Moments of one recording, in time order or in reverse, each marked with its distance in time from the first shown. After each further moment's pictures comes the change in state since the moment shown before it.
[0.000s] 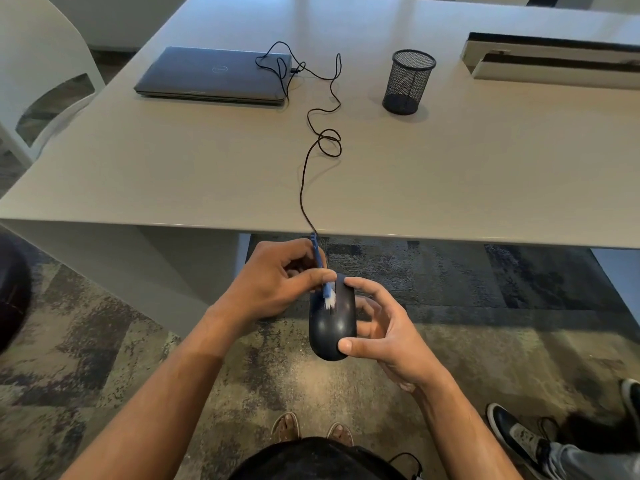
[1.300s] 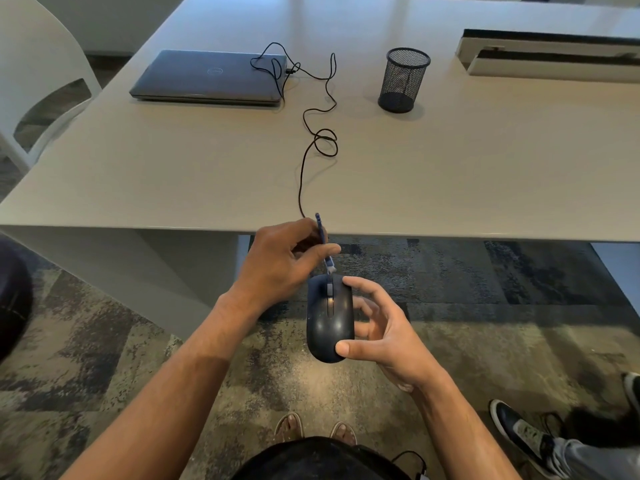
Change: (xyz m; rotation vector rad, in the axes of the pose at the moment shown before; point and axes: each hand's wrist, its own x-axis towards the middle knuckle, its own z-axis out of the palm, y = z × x) left_hand 0.021 0.003 0.008 0.178 0.167 0.122; right_hand -0.001 0.003 0.002 0.004 0.016 -0.008
